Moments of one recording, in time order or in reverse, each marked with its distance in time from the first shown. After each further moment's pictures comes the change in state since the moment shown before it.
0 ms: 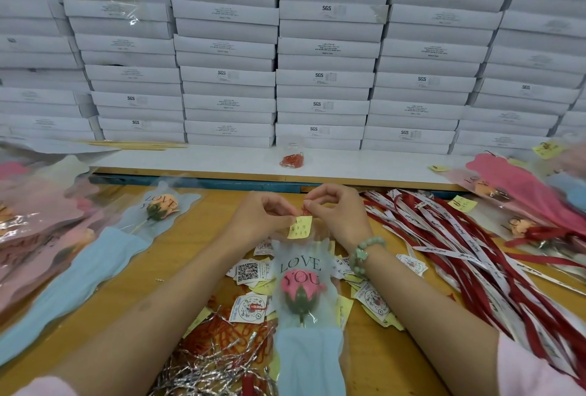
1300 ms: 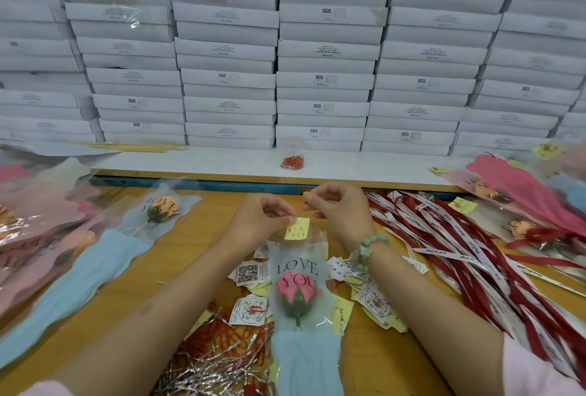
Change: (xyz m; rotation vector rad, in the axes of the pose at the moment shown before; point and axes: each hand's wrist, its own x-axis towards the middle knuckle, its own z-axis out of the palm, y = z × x) left_hand -0.005 0.004 0.000 0.008 0.046 0.016; right_hand 0.001 -0.005 -0.005 0.132 -0.028 0.017
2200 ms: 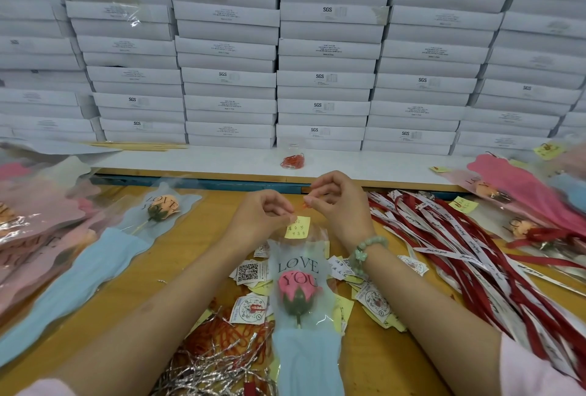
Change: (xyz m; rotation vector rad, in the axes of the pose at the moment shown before) left_hand 0.002 -0.003 0.001 -0.010 0.036 -0.011; right_hand 0.001 0.002 0.002 -0.094 0.066 -0.115
